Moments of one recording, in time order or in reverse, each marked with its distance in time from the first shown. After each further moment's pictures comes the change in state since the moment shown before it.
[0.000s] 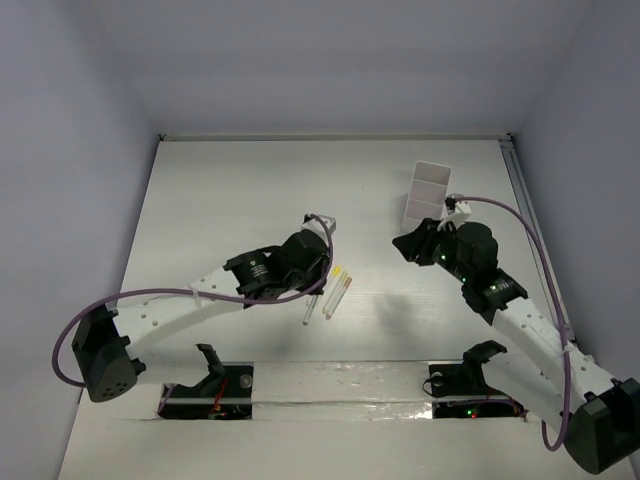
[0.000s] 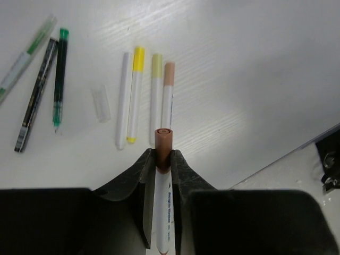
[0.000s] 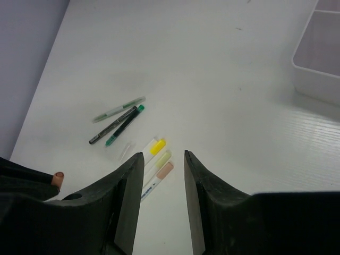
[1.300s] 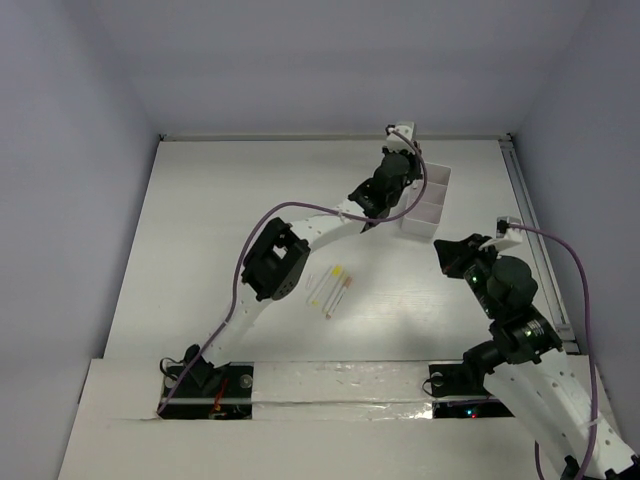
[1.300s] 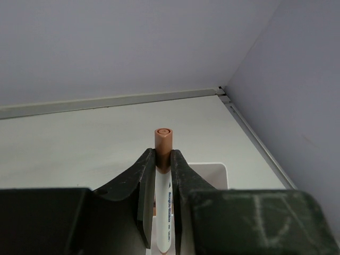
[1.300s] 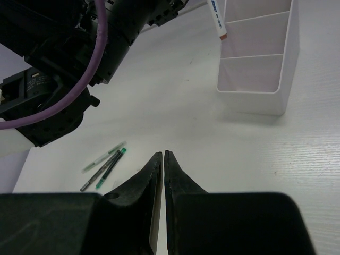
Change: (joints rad) left arm 0.135 1.198 1.093 0.990 -0.215 0.232; right arm 0.000 -0.430 -0.037 -0.230 0.346 0.050
